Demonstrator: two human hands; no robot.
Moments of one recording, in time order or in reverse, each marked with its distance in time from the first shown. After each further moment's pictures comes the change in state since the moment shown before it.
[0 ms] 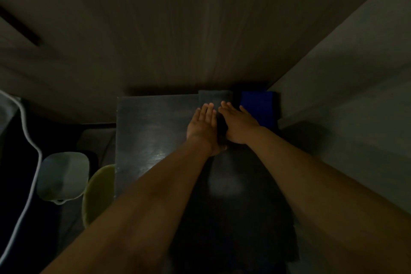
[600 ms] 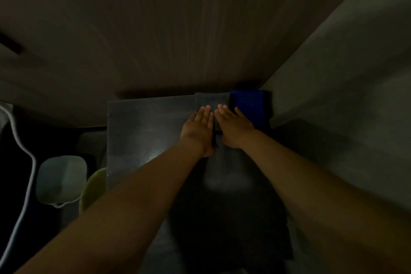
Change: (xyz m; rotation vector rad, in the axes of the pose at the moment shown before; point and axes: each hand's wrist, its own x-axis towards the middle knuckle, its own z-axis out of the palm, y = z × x) left_hand 0.003 0.009 -0.005 0.044 -0.005 0.067; right_hand -0.007 0.012 0.006 -0.094 -0.030 0.005
